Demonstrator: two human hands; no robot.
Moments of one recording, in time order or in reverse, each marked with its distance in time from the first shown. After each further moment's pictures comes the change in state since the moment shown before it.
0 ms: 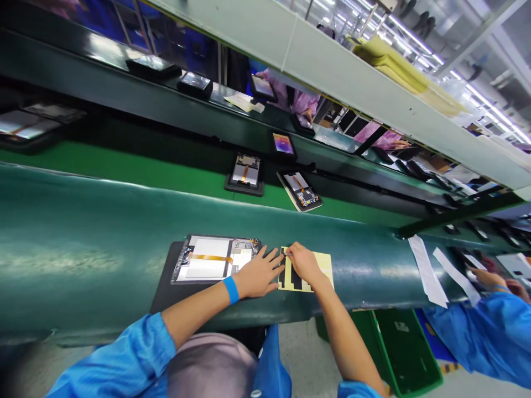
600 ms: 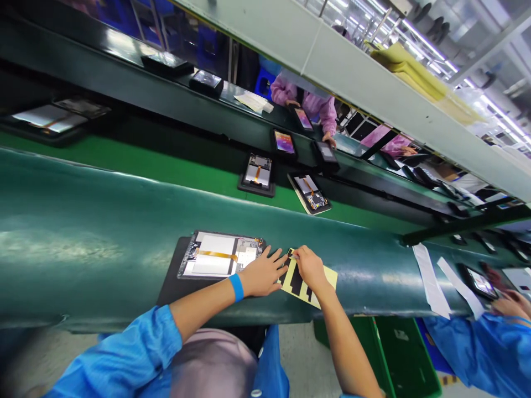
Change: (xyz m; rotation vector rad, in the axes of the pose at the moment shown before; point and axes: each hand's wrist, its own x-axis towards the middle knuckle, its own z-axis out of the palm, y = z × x) left_hand 0.001 0.001 0.008 -0.025 0.005 -0.014; right_hand -0.013 0.004 0.005 -0.011 0.117 0.008
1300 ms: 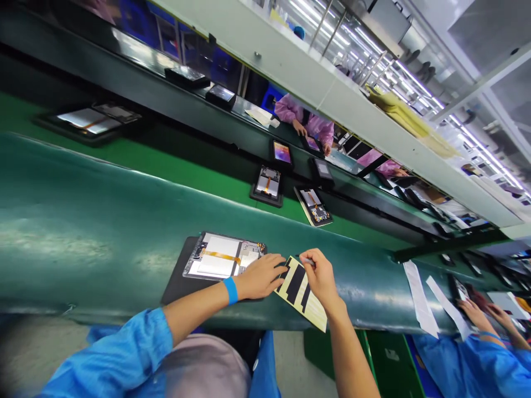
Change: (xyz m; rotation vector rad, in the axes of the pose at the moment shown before) left_hand -0.011 -0.002 -0.029 -0.267 0.212 -0.127; right_hand -0.005 -0.039 -0.076 0.452 0.305 0.022
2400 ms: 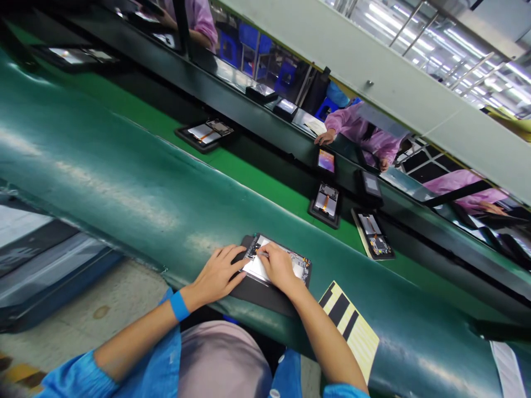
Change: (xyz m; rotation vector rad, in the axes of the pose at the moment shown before) left_hand -0.187 -0.048 -0.084 0.317 0.239 -0.472; right_hand 0.059 -0.115 0.188 0.033 -0.521 -0.270
